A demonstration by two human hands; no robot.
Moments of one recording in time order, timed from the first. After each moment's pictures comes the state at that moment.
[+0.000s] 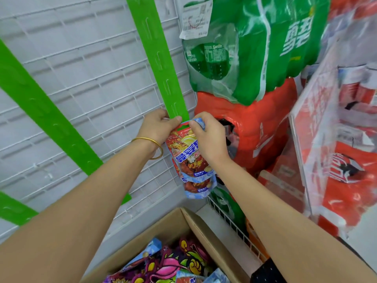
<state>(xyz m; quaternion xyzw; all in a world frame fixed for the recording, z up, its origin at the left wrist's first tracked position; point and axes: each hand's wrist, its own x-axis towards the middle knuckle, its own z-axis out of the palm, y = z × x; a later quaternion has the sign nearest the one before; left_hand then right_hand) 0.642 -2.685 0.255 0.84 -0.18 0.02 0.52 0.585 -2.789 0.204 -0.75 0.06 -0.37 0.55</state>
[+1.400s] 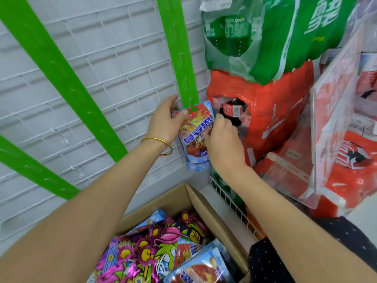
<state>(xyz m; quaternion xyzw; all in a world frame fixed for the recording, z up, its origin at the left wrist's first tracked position) 0.611 -2.657 0.226 0.85 -0.21 0.09 0.47 0.536 -2.768 0.175 -0.93 0.14 -0.24 0.24</state>
